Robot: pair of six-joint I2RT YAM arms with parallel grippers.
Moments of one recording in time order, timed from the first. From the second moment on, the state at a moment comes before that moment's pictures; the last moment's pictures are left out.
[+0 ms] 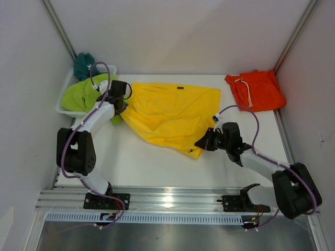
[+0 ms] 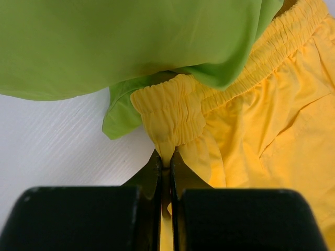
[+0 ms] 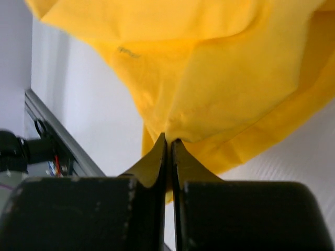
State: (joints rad) left arm -0.19 1.66 1.27 -0.53 -0.49 -0.81; right arm 0.39 1.32 0.49 0.22 -0.46 0.61
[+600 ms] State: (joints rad) left arm -0.18 1.74 1.43 -0.59 -0.42 -0.80; right arm 0.73 0.44 0.21 0.01 -0.20 0.48
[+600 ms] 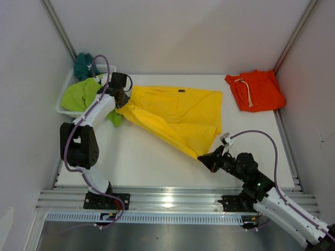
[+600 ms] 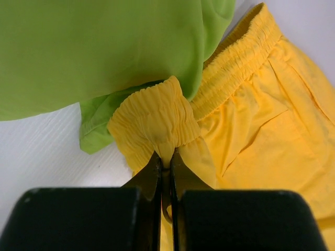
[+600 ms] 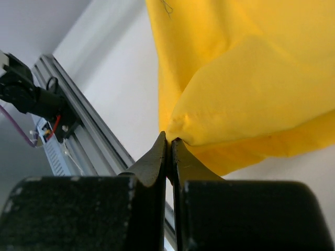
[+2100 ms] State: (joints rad) left arm -0.11 1.45 1.10 -0.44 -0.19 -0.66; right arm 0.06 0.93 0.43 -0.15 -0.29 0.52
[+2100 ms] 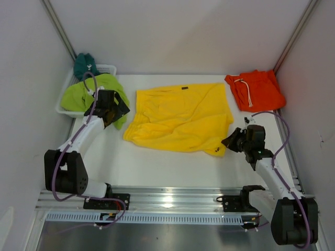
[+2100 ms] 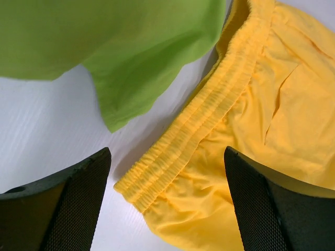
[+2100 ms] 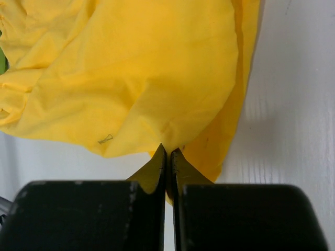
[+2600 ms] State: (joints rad) left arm -0.19 1.12 0.57 -0.25 -0.12 -0.76; right arm 0.05 1.02 0.54 -0.14 -0.38 0.49
